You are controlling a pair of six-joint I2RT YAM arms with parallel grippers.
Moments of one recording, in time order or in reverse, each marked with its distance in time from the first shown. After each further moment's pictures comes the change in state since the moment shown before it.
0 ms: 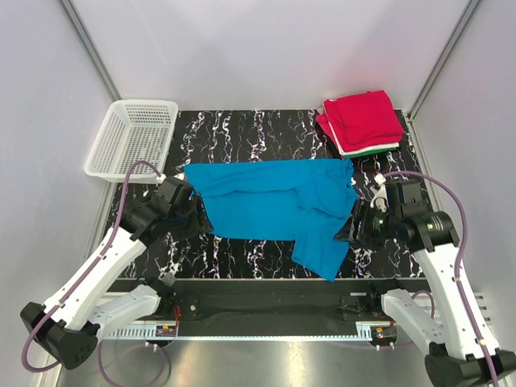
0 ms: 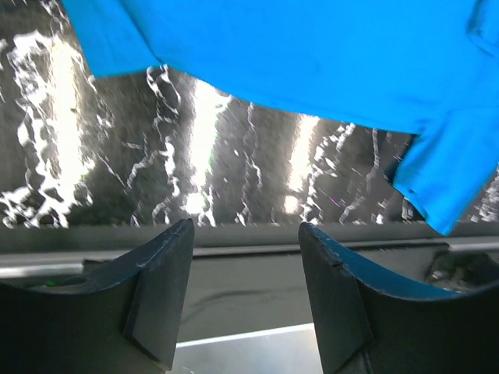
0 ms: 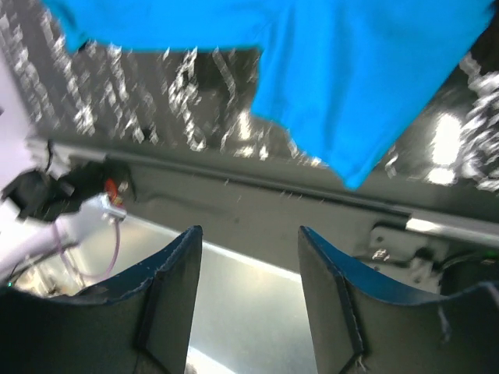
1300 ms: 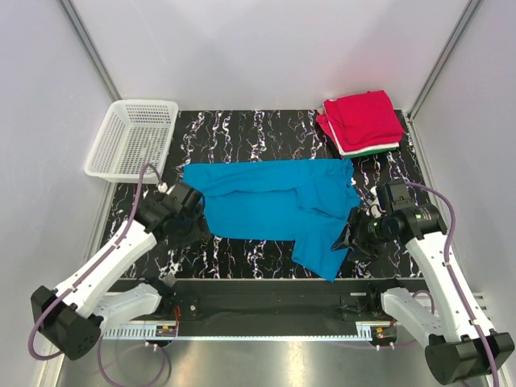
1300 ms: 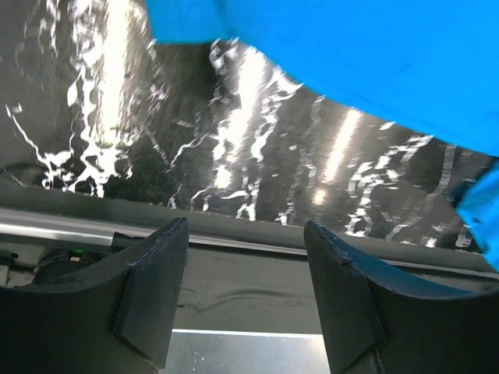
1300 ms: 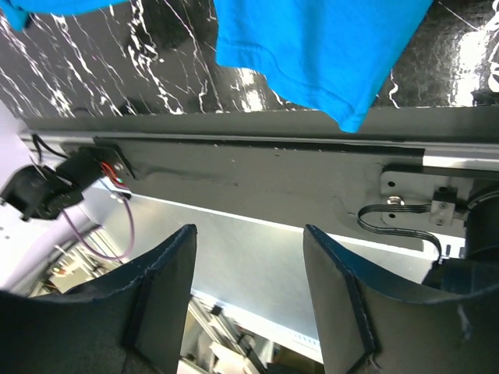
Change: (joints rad) left arm -0.019 0.071 -0.032 -0.070 -0.093 -0.074; right arm 0.010 0.042 -0.067 -0.095 -0.016 0.092
